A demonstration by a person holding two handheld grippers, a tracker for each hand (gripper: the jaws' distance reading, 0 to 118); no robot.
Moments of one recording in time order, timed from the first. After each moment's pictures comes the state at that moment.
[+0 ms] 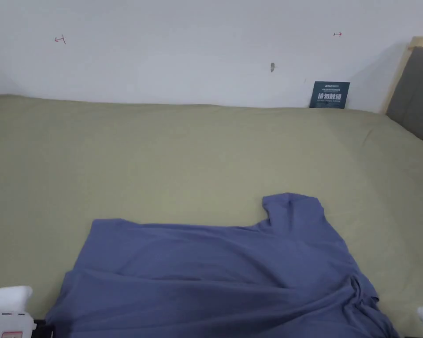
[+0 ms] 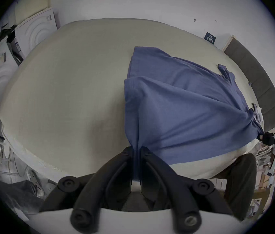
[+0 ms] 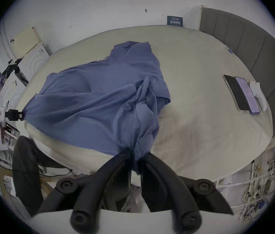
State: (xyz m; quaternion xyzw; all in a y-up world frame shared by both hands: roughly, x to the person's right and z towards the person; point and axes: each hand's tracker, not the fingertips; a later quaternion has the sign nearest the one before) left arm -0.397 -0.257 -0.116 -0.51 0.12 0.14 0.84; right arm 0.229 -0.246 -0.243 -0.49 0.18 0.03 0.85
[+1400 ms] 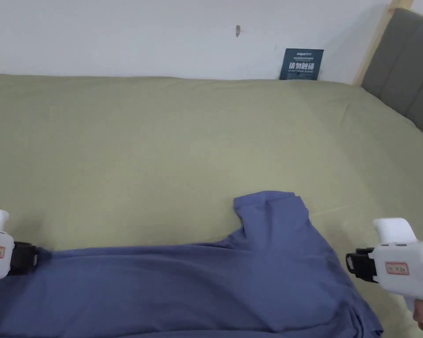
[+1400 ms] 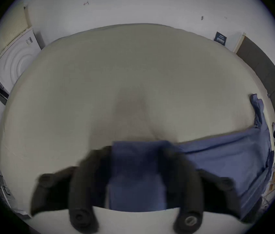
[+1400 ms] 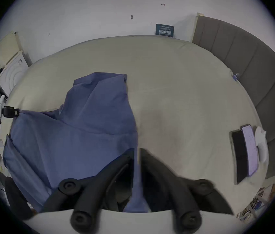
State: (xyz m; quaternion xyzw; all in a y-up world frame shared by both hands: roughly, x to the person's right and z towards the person) left arm -0.441 -0.287 -0.388 -0.50 0.13 0.07 0.86; right arm 0.192 -0.250 -0.461 -0.46 0.12 0.05 0.88
